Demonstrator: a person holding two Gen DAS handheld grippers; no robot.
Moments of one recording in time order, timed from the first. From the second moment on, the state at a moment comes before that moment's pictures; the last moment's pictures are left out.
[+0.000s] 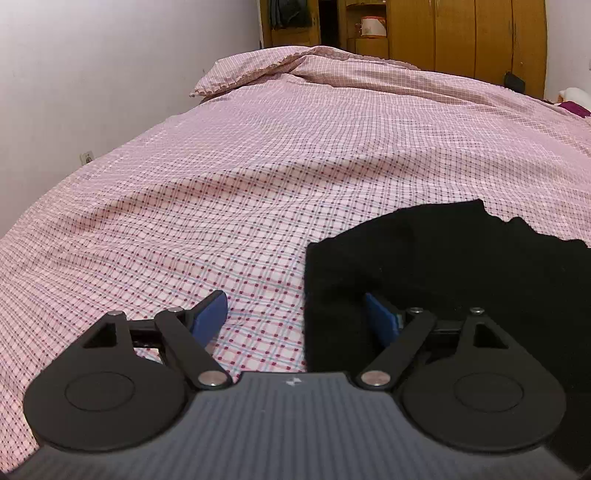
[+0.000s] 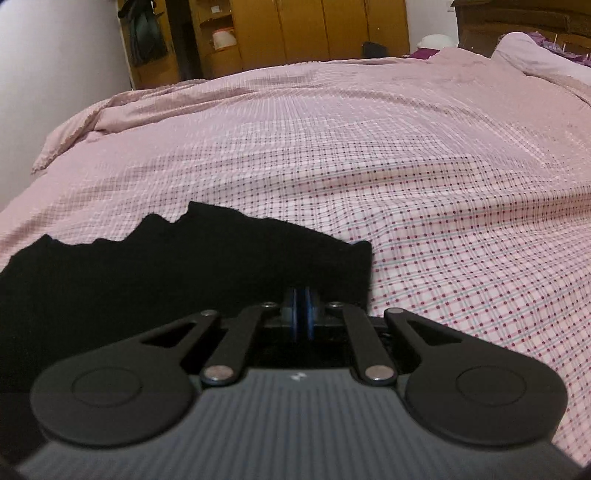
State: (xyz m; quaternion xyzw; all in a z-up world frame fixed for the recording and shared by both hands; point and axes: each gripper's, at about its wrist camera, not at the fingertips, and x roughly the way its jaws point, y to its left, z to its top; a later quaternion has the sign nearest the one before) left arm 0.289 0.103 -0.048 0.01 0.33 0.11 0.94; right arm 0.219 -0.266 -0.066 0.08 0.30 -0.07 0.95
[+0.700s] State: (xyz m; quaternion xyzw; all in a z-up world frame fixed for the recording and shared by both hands) left arm 0.164 0.111 0.037 -0.01 0.35 0.04 0.93; right arm 0.075 -0.231 0.016 0.12 0.26 -0.01 0.96
